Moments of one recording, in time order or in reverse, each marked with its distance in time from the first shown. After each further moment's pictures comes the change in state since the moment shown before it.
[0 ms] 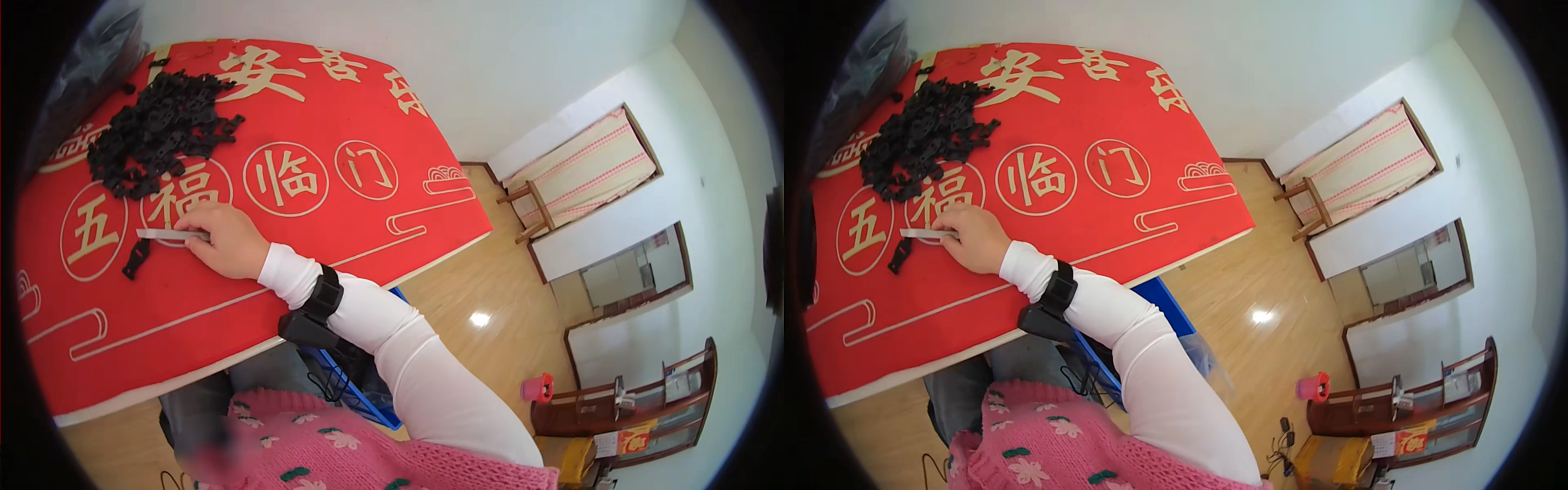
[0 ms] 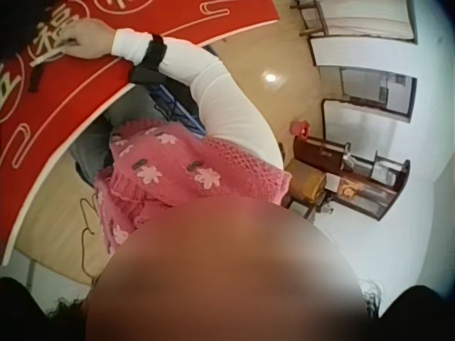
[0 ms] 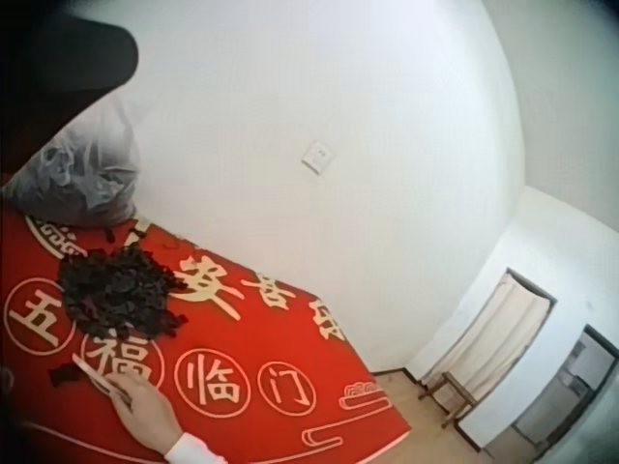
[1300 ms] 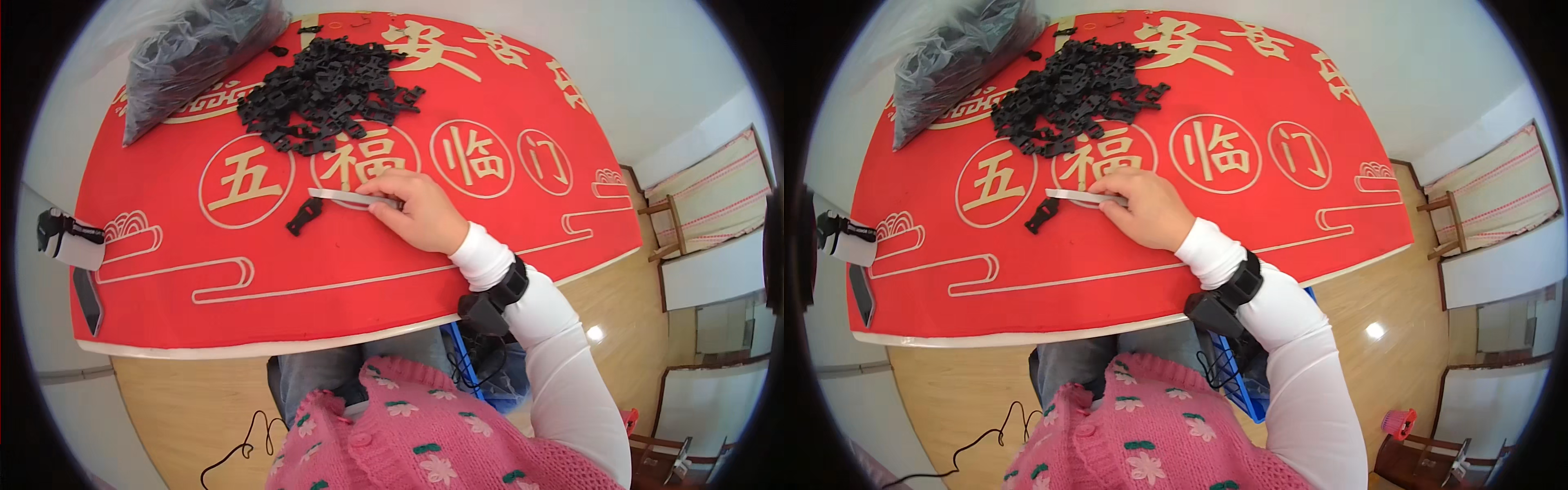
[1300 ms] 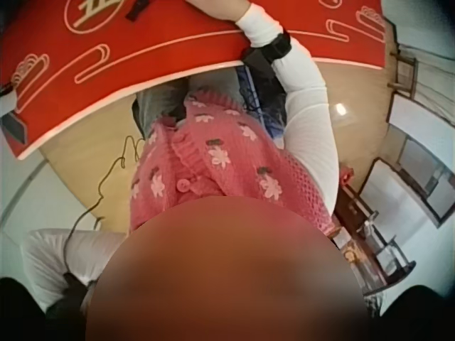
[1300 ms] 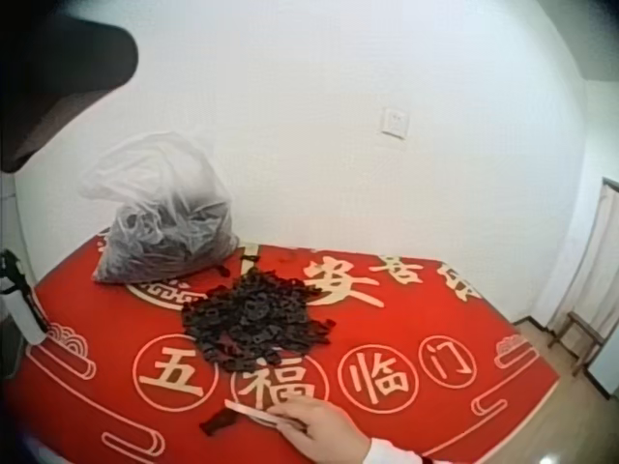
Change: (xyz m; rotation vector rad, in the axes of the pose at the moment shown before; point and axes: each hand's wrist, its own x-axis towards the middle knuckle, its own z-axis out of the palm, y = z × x) left_hand 0.042 0.041 -0.086 0.288 -0.274 -0.033; right_hand 0.008 -0.007 -0.003 0.031 -0.090 0.006
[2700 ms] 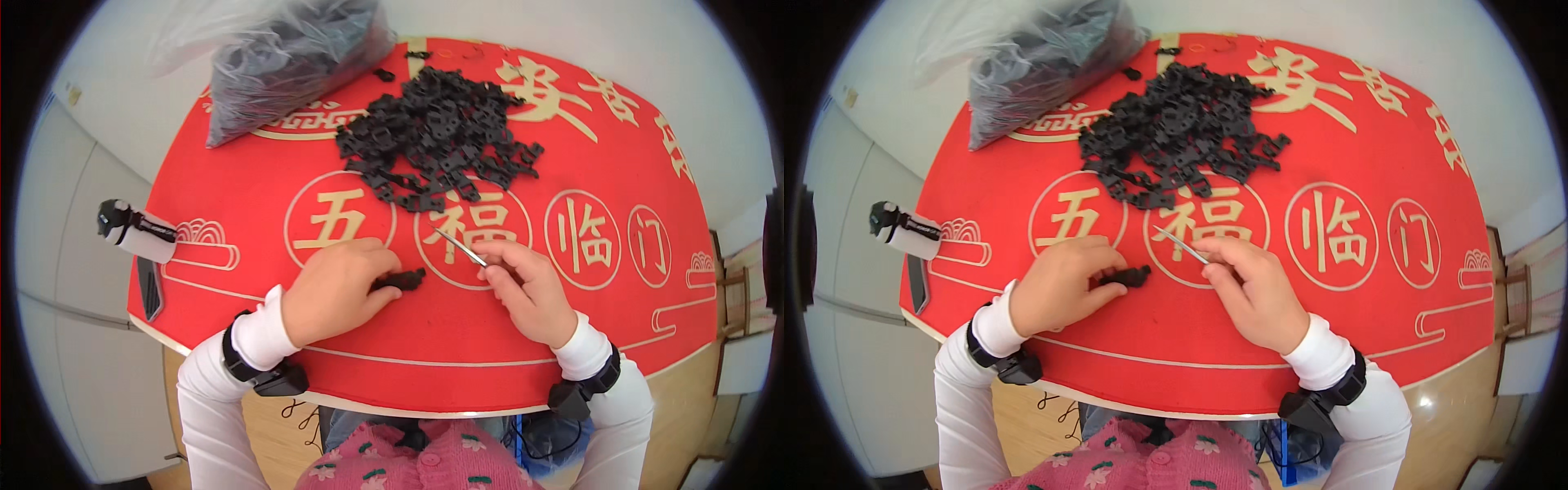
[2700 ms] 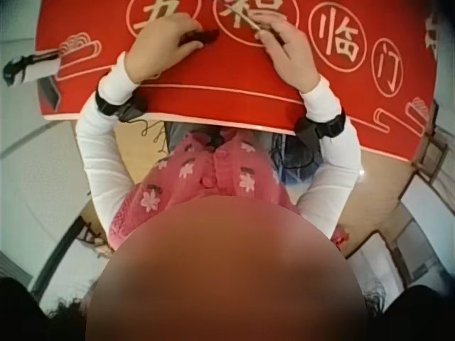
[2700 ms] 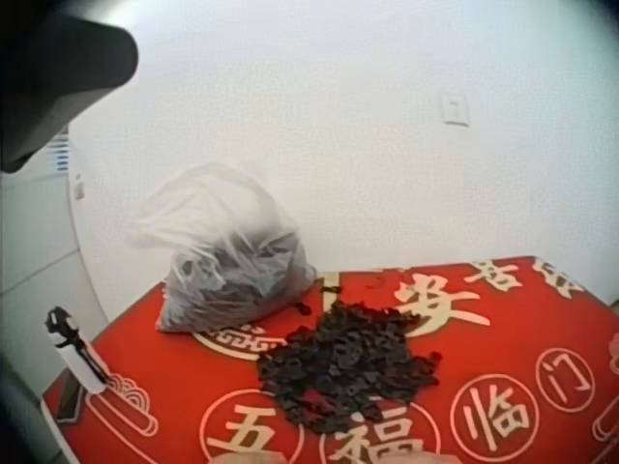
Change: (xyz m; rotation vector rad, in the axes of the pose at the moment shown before) left_hand 0.031 -0.080 0.047 0.503 -0.706 -0.279; right_hand -0.001 0.005 -0.010 0.379 0.044 0.185
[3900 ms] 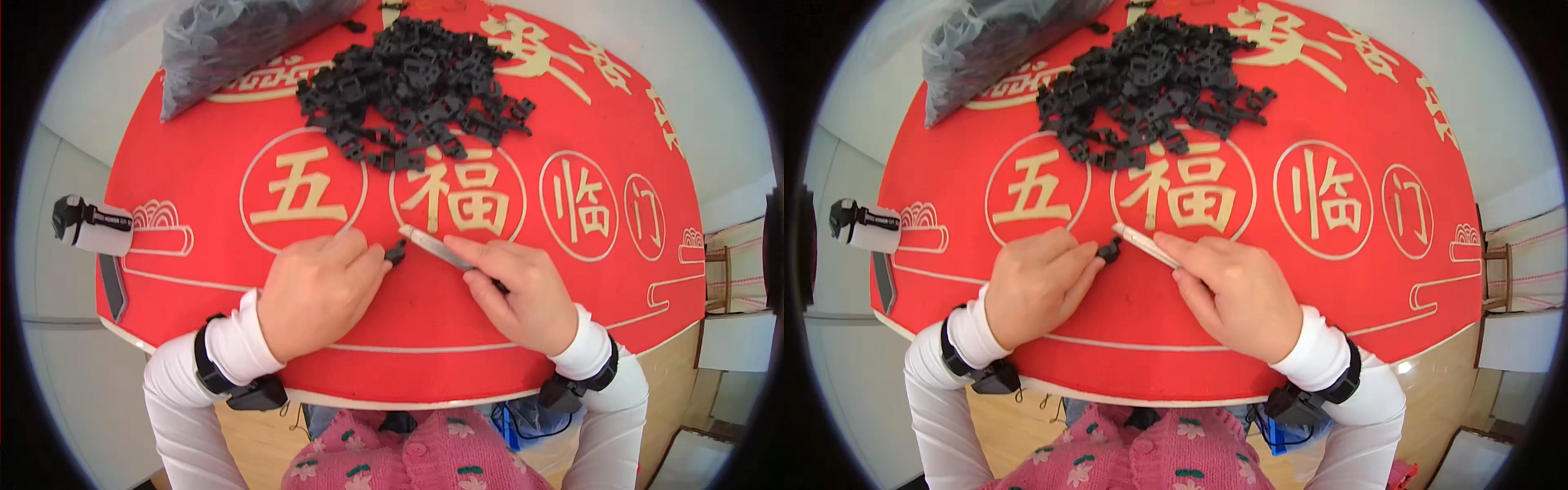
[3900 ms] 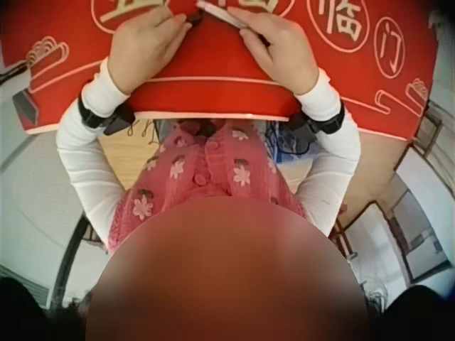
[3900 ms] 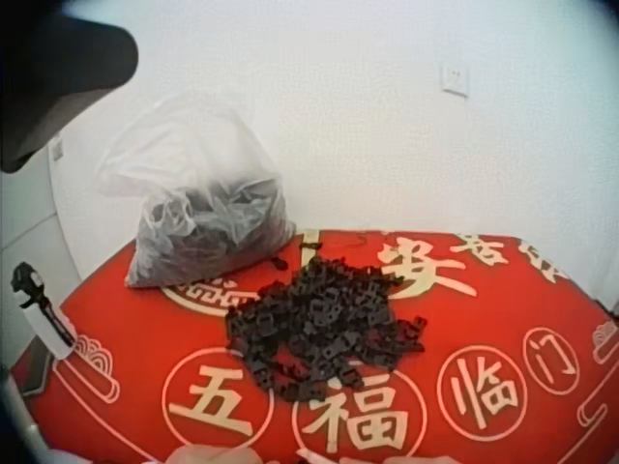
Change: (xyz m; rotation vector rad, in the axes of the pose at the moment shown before) left_hand -0.006 0.007 0.021 0.253 0.210 0.169; right_hand -0.007 -0.023 0.004 -0.460 -0.131 -0.094
